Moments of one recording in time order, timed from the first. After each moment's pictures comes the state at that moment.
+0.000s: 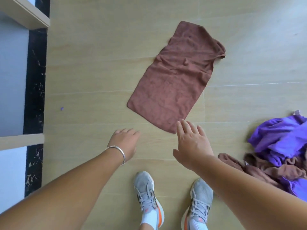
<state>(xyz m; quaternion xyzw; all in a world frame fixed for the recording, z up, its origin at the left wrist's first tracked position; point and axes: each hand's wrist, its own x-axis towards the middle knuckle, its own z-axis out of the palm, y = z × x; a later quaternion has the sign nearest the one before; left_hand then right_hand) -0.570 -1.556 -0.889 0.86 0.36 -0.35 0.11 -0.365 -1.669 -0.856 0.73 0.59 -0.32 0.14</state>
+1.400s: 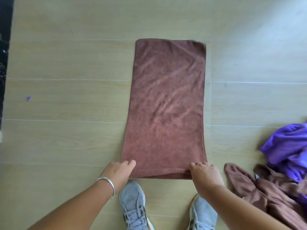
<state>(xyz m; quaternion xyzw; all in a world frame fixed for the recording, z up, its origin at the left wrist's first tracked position) -0.635 -1.629 -1.034 0.84 0.32 -0.40 0.21 -0.368 -1.755 -1.018 0.71 0.54 -0.37 0.26</state>
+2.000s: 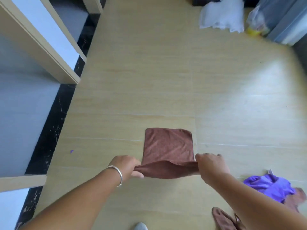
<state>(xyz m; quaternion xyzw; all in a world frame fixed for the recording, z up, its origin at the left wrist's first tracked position) -0.565 -1.454 -0.768 0.86 0.33 -0.32 0.21 -0.297 -1.585 -0.734 0.77 0.56 -0.23 0.19</state>
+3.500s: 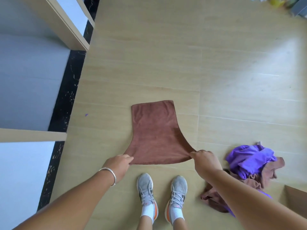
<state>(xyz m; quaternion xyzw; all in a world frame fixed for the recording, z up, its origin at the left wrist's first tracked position) -0.679 -1.577 -0.738 0.80 0.41 -0.33 0.27 -0.354 -1.682 -0.720 0.71 0.62 -0.27 0.19</state>
